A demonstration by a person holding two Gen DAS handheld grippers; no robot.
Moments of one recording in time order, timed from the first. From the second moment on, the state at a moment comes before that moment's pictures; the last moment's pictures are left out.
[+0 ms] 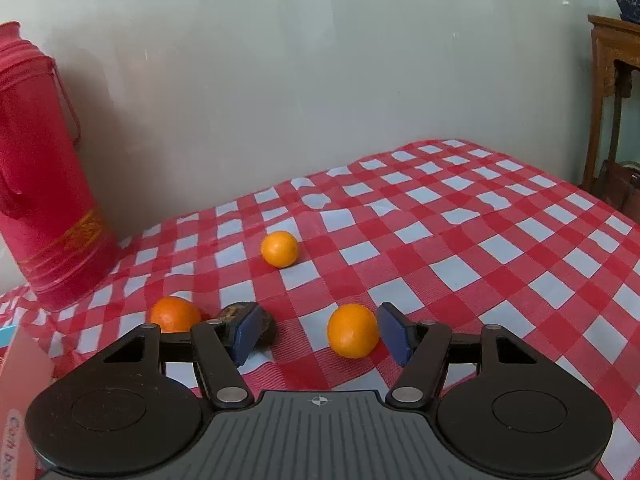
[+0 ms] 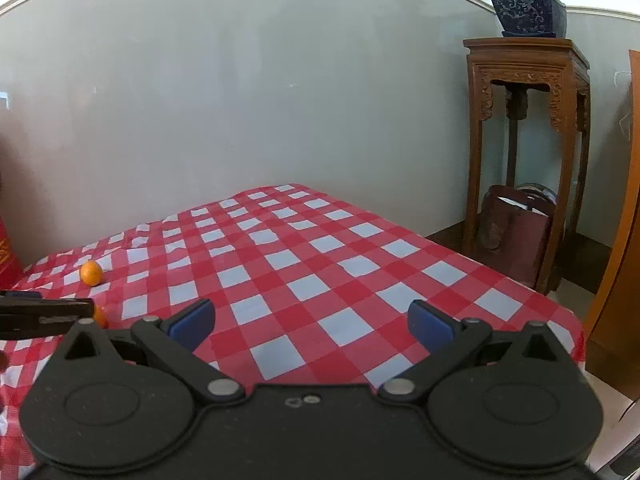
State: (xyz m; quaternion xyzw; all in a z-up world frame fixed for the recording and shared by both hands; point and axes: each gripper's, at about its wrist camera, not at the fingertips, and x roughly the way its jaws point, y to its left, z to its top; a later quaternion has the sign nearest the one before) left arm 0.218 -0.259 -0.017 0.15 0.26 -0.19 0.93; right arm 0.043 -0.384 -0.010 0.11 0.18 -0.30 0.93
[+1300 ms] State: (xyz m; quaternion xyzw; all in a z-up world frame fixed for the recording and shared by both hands) left arm 0.190 -0.065 0.024 0.10 0.22 -0.02 0.97; right arm 0.074 -0.321 -0.011 0.05 0.20 -0.23 0.95
